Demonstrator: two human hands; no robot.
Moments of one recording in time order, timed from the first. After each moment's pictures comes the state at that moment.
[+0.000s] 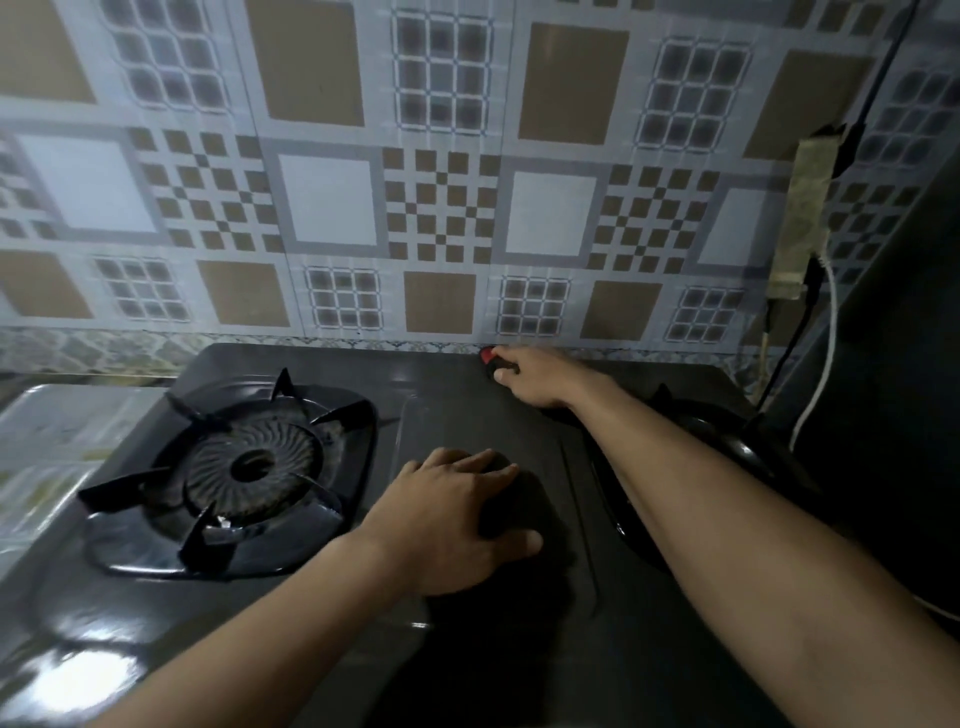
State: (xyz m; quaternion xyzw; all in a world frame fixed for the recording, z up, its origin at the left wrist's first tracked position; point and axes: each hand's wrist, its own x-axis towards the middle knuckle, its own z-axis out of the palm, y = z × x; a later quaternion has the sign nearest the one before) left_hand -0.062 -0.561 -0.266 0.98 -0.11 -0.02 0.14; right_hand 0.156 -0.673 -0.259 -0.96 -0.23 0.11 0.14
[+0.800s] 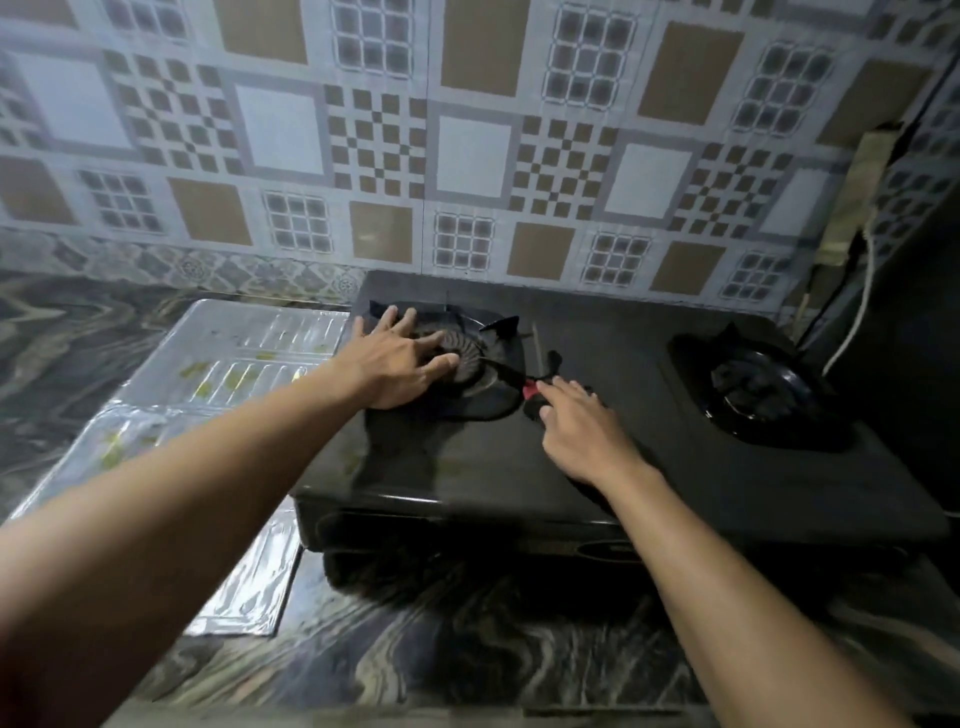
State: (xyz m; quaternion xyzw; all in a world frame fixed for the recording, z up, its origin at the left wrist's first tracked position) left_hand -0.129 -0.342 -0.266 1.00 0.02 -0.02 0.05; right_hand -0.120 -0.607 -0.276 -0.97 -0.22 0.02 0.13
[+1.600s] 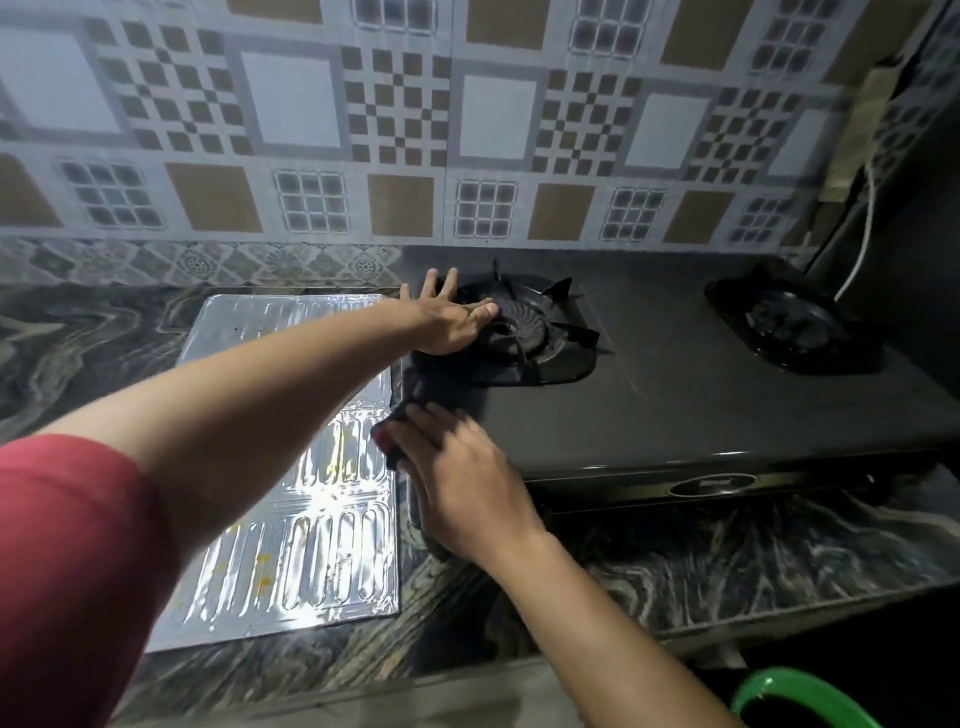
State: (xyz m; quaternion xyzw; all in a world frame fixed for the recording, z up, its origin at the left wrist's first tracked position) left_hand -0.106 -0.289 -0.263 0.99 -0.05 -0.13 0.04; right_hand -0.279 -0.417 -0.297 -0.90 -0.38 -0.13 0.19
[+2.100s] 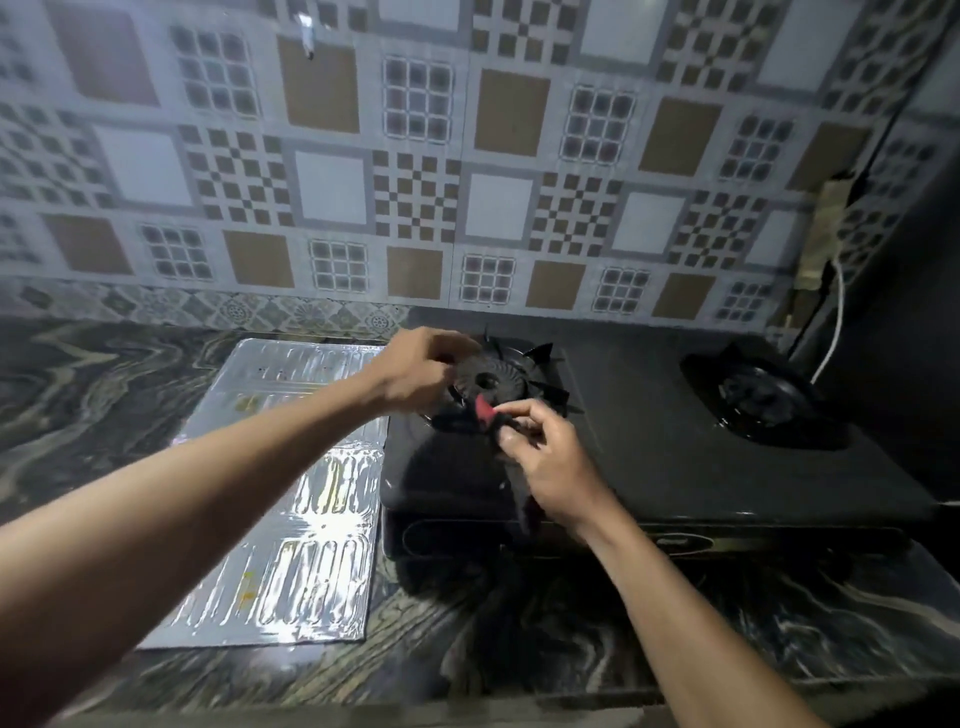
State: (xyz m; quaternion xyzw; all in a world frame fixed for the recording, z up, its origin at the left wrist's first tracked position) left_hand -0.202 -0.303 -0.202 0.89 -0.10 0.04 0.44; right_hand -0.246 -0.513 -0.232 -0.79 -0.19 0.04 0.58
